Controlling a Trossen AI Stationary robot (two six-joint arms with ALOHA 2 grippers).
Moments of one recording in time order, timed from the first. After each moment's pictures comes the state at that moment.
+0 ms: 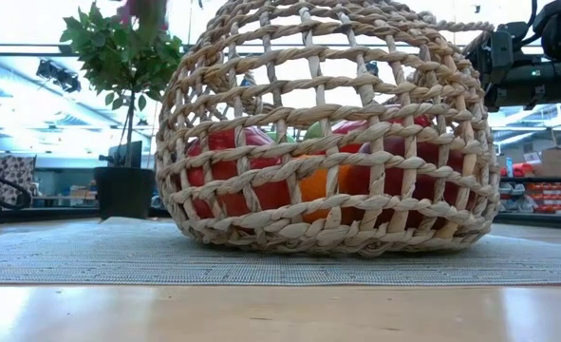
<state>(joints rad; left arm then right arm) -0.32 0.64 0.75 -0.34 -0.25 0.02 -0.33 0.32 0.03 0.37 0.06 0.18</state>
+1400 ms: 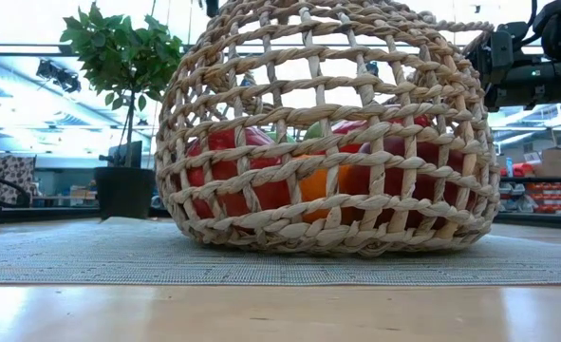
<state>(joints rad) 0.02 1.19 0.88 0.48 -0.20 -0.15 -0.33 0.32 0.03 0.37 0.06 0.18</state>
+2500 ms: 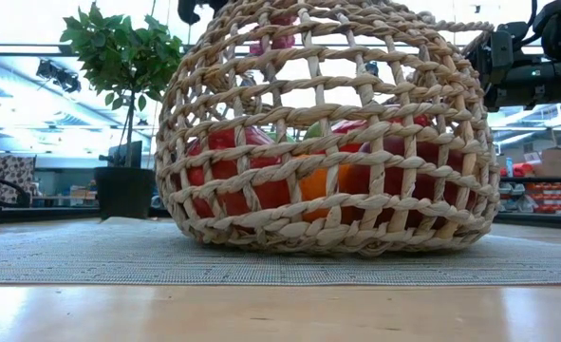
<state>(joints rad) 0.04 1.34 1.21 -0.30 -0.11 0.89 -0.33 0.32 0.03 0.37 0.06 0.18</state>
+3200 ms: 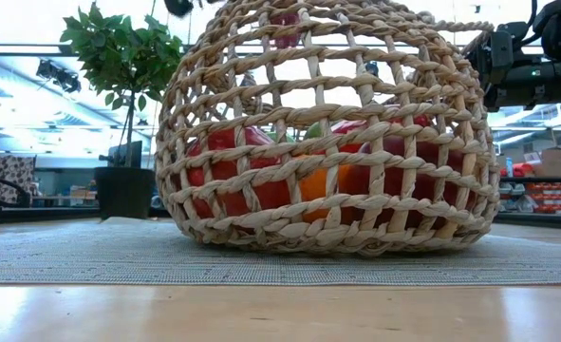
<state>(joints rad) -0.02 1.34 1.21 -0.30 0.03 1.26 -0.33 0.32 0.03 0.37 0.06 0.18</state>
